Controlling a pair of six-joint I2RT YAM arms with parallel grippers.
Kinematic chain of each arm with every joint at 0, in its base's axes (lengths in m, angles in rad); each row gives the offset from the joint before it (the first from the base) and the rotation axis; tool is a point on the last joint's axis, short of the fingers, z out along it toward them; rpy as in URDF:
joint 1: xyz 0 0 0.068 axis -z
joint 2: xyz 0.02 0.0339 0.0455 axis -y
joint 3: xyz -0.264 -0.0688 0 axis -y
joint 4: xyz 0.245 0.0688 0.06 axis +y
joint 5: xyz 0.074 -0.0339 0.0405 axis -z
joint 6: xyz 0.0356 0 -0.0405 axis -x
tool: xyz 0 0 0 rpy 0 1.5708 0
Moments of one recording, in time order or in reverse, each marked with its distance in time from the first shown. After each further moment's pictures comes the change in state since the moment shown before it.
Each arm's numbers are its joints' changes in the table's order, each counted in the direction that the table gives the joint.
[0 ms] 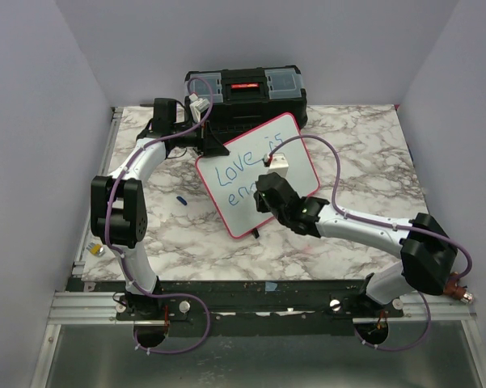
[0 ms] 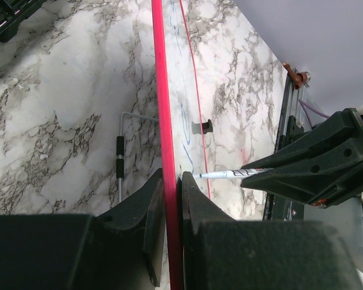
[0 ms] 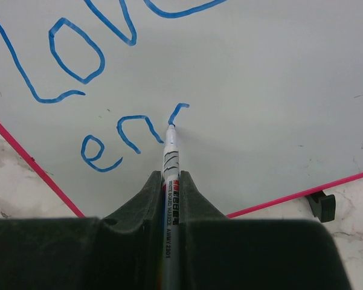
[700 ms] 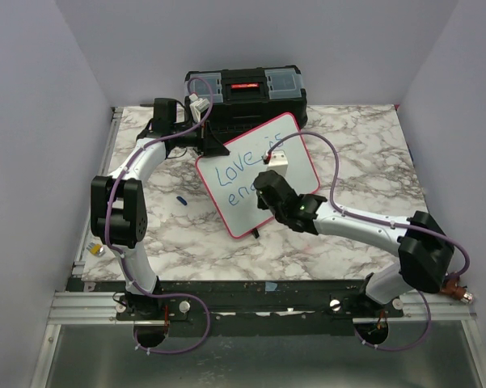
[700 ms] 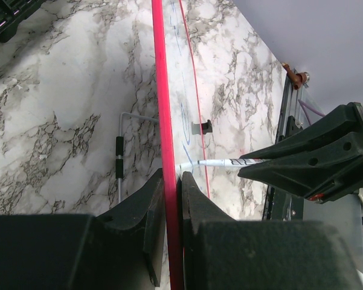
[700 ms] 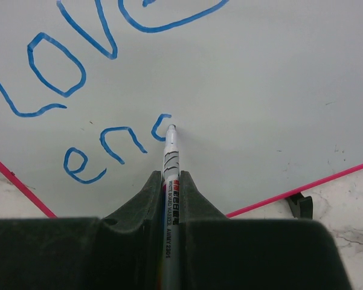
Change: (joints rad) left arm 0.000 0.000 0.000 -0.001 0.001 0.003; right arm 0.000 -0.015 0.031 0.045 0.066 0.019
